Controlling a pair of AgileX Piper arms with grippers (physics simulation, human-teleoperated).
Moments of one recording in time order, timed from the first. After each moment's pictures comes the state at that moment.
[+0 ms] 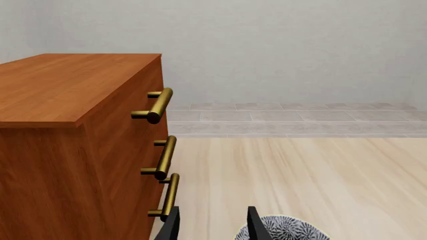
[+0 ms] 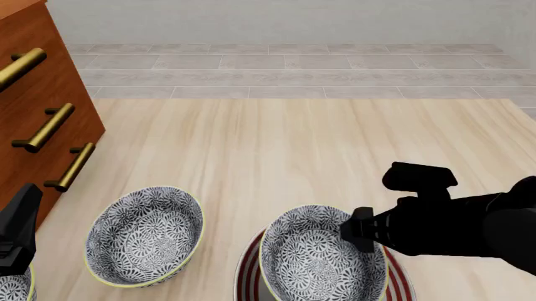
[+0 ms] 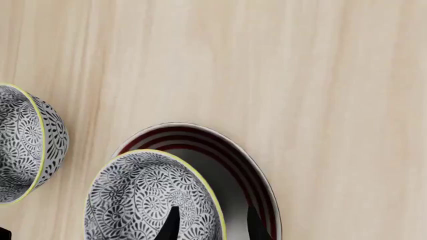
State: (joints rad) left arm 0.00 0.01 0.00 0.00 0.00; right arm 0.60 1.15 -0.46 0.36 0.53
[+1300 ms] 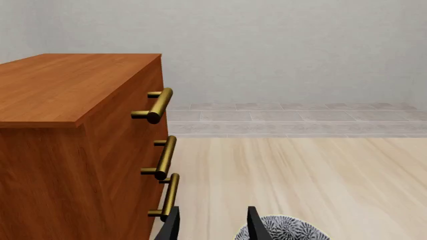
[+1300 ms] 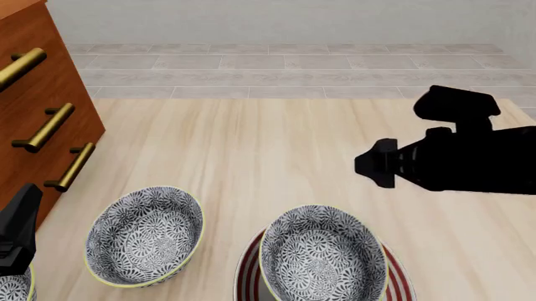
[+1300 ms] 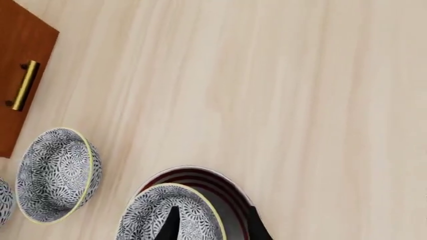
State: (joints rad) left arm 0.00 0.01 0.00 0.00 0.00; right arm 0.49 1.03 -0.69 0.49 0.37
